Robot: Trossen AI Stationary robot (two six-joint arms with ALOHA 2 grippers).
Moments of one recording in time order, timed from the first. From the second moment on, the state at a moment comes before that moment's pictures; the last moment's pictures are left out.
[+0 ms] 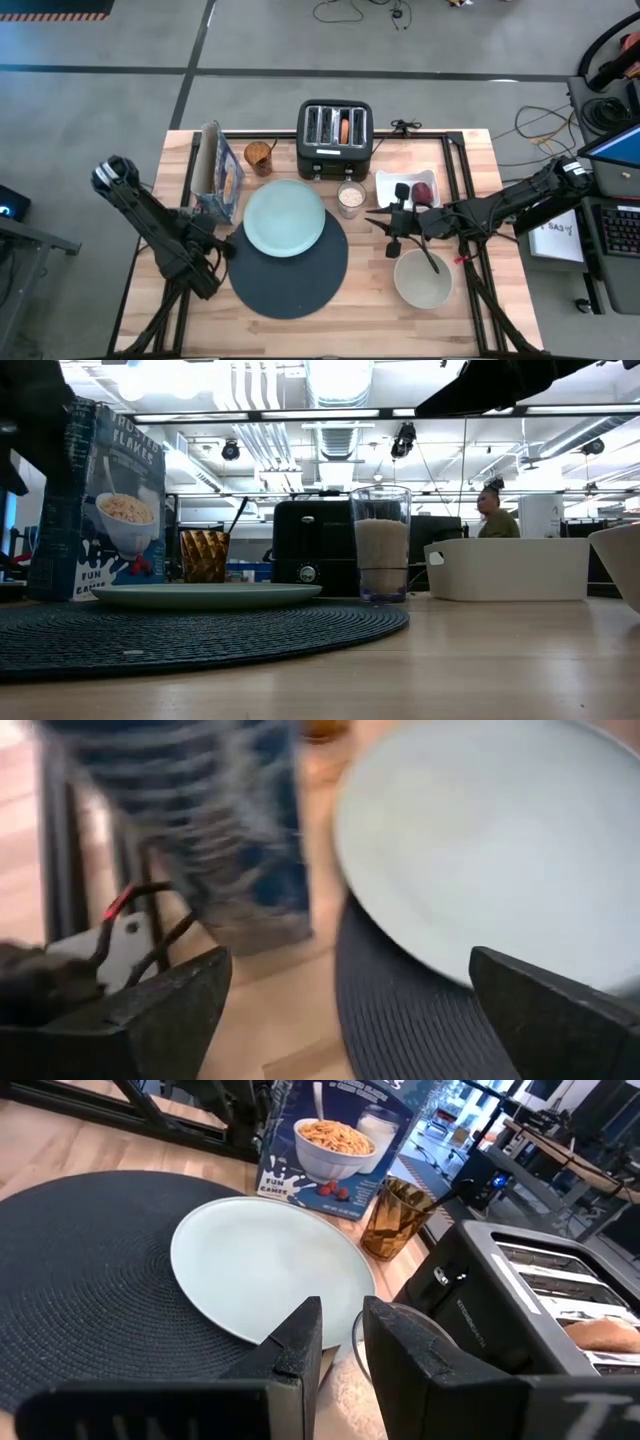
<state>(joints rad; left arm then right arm) -0.85 1.34 0.87 -1.55 -0.59 -2.25 0.31 1.08 0.63 0.11 0.55 -0.18</state>
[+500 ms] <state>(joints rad) -0.79 1.50 0.77 -1.50 -0.68 -2.31 0.31 1.08 0.63 0.15 0.55 -0.20</state>
